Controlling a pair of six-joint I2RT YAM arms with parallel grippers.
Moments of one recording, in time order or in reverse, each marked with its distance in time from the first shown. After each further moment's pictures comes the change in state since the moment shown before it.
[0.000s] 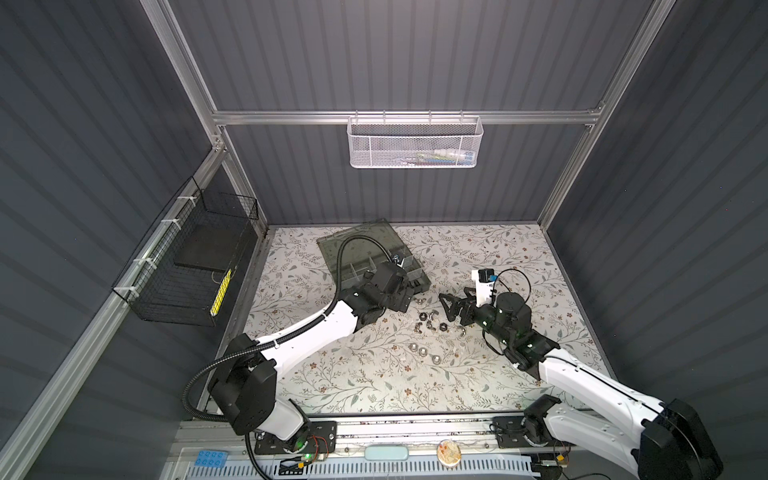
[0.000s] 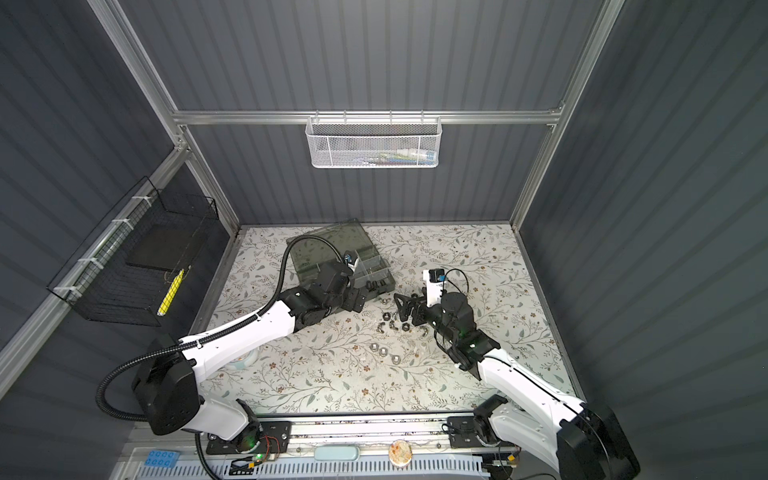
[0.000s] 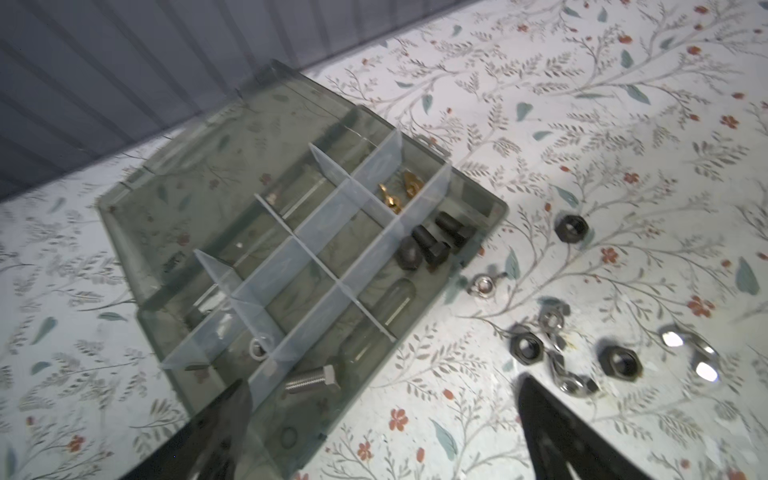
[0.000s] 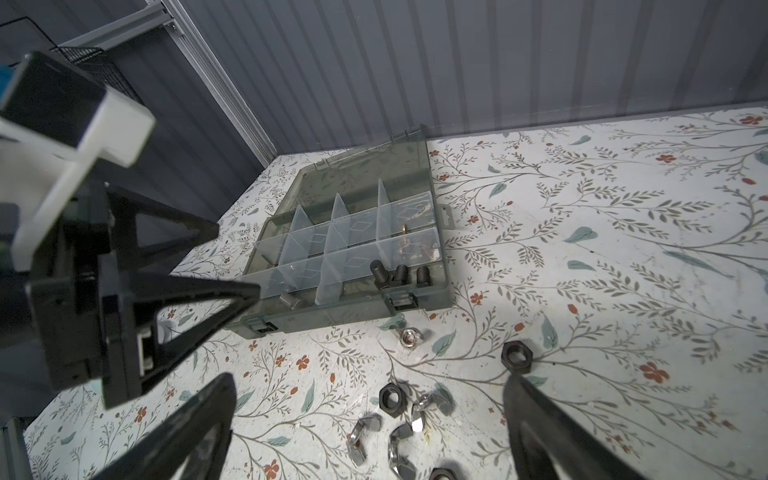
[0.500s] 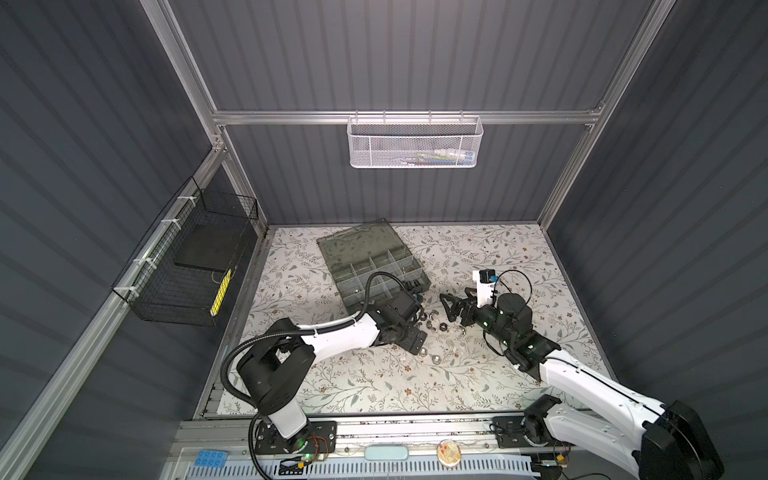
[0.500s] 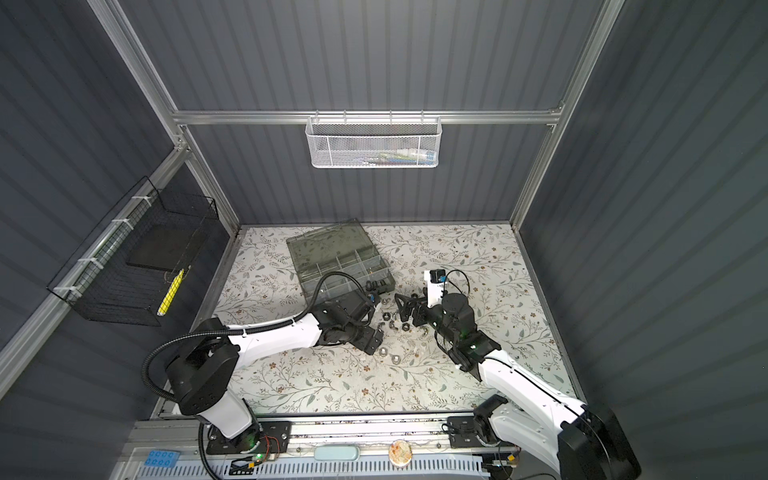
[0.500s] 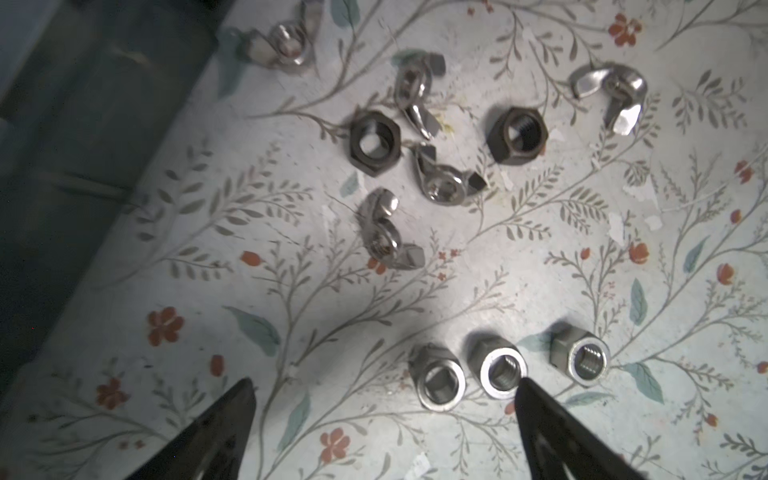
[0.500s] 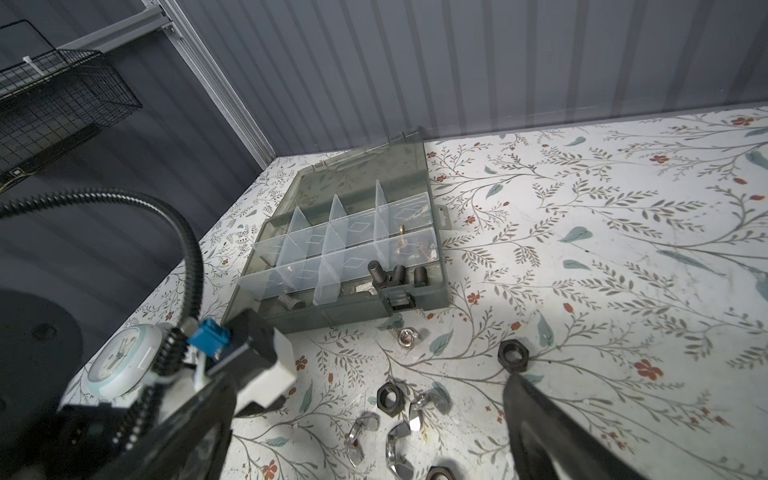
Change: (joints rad) left arm -0.112 0.175 -0.109 -0.032 0.303 -0.090; right arm -0.001 -0.007 -0.010 0.003 0.008 0.001
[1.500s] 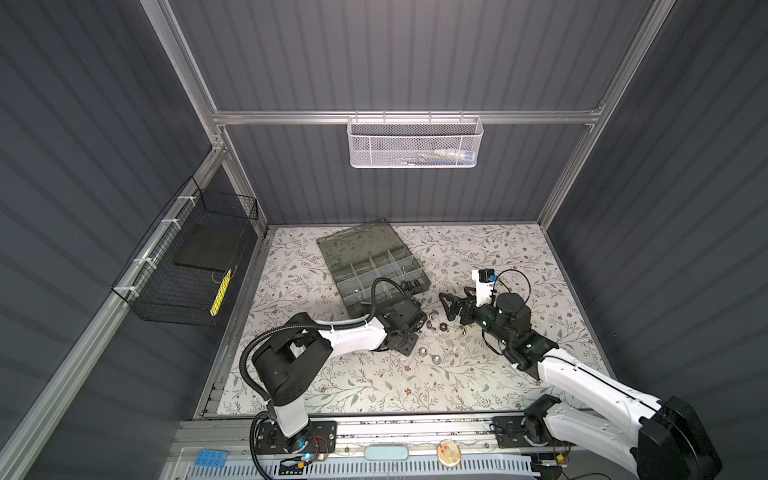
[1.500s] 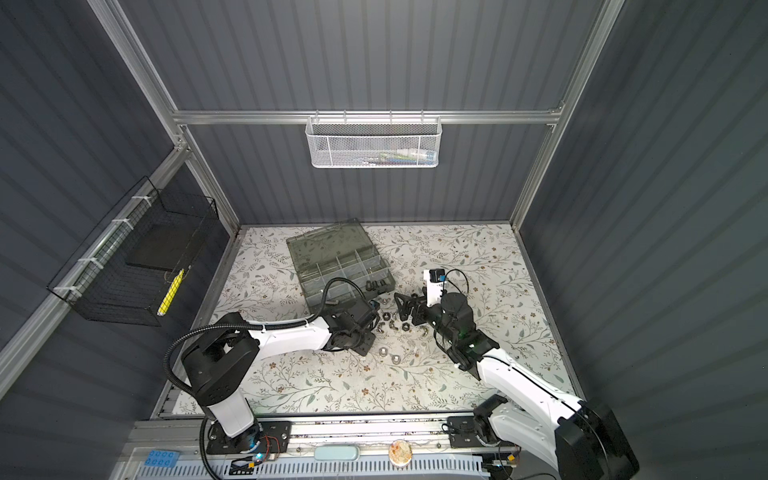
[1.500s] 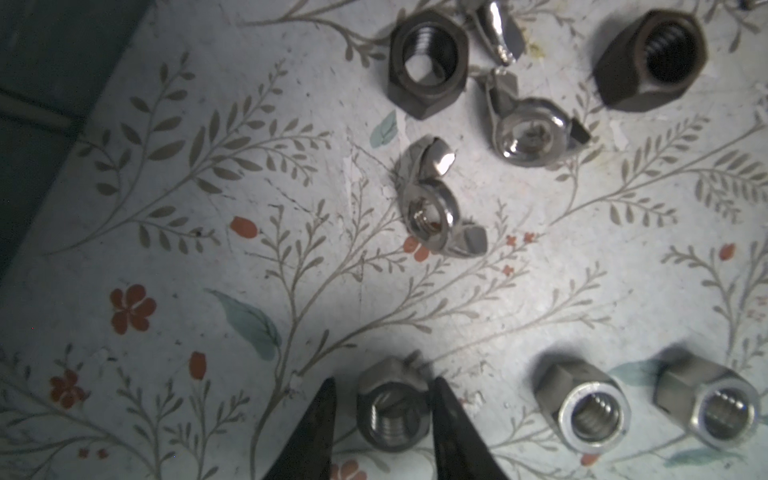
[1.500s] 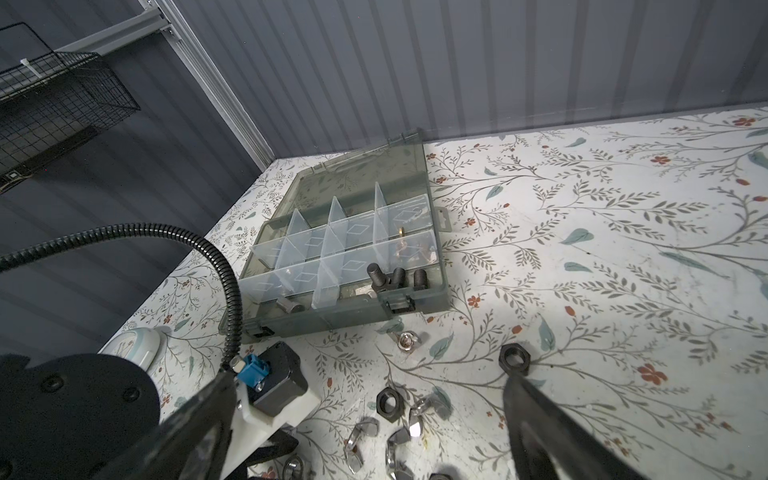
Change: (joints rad) left arm -0.021 0.072 -0.011 0.010 -0.089 -0.037; right arm 0.000 0.022 0.000 0.027 0.003 0.003
